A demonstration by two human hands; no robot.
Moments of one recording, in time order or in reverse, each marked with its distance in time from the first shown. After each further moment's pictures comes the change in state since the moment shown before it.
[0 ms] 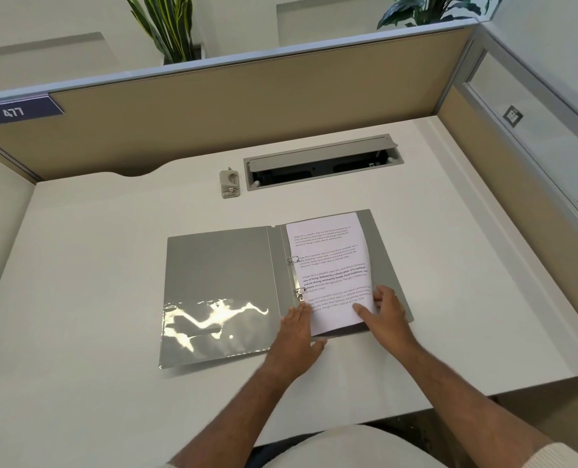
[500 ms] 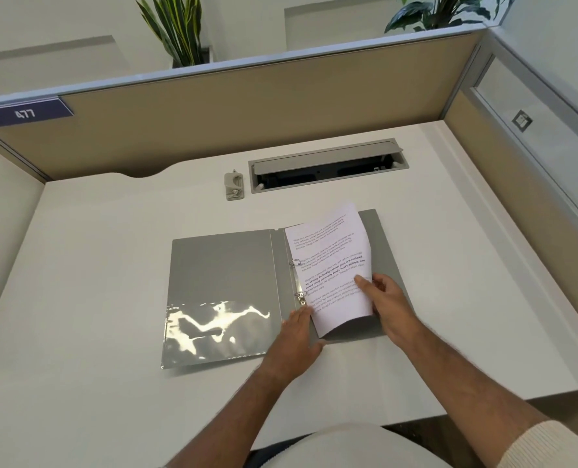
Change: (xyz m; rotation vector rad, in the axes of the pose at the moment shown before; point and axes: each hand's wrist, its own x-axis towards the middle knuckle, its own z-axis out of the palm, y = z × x) left_hand -0.004 0.010 -0.016 -0.054 0.027 -0.001; right_hand 0.023 -0.037 -0.014 0.619 -0.169 0.124
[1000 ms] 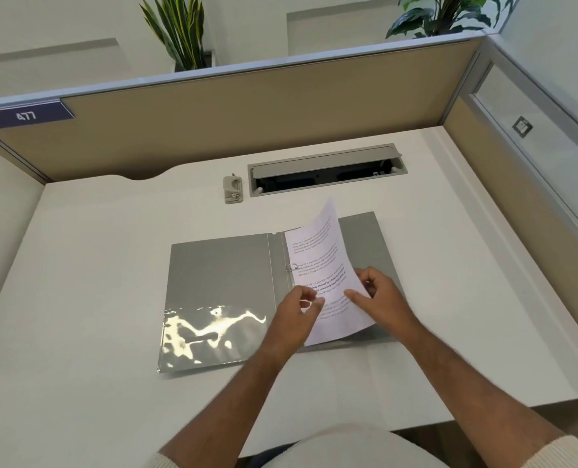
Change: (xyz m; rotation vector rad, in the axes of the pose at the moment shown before) left_hand 0.024 0.037 -0.033 -0.451 0.194 -0.120; right_hand -0.014 -0.033 -0.001 -0.471 -0.136 -0.322
